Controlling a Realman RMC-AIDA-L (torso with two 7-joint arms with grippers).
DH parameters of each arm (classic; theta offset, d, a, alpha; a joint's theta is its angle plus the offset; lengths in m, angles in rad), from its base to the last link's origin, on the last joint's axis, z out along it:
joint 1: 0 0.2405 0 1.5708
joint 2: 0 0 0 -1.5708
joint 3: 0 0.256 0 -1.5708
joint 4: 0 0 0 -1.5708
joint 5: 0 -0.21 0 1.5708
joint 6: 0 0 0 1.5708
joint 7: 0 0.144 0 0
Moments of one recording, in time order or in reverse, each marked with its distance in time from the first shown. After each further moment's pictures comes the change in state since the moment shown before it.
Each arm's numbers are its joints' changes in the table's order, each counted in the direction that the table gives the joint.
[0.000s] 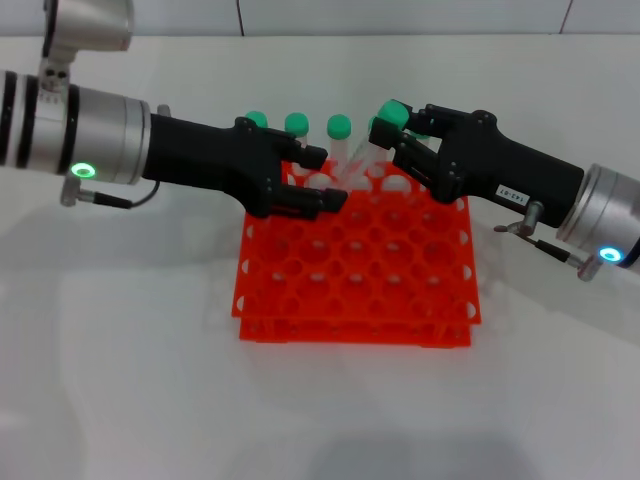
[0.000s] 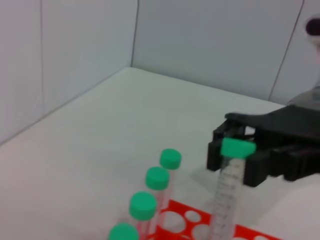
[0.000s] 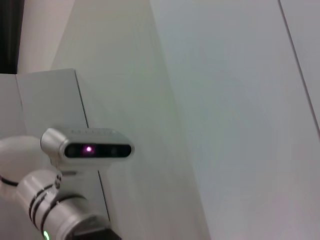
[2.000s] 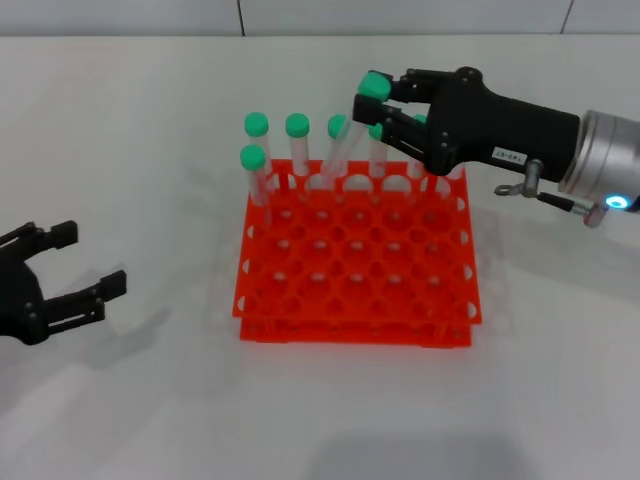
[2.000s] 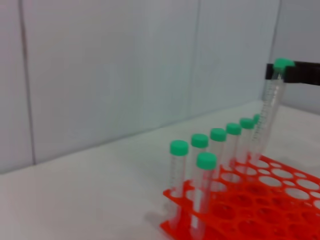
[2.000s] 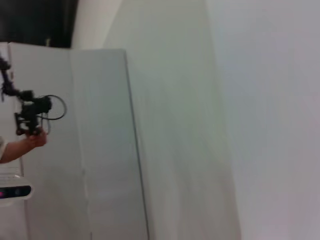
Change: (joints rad) left arm 0.737 0.034 -0.031 0.377 0.347 -0.013 0.208; right arm 0.103 0.071 0.013 -0.028 0.096 -0.027 0.036
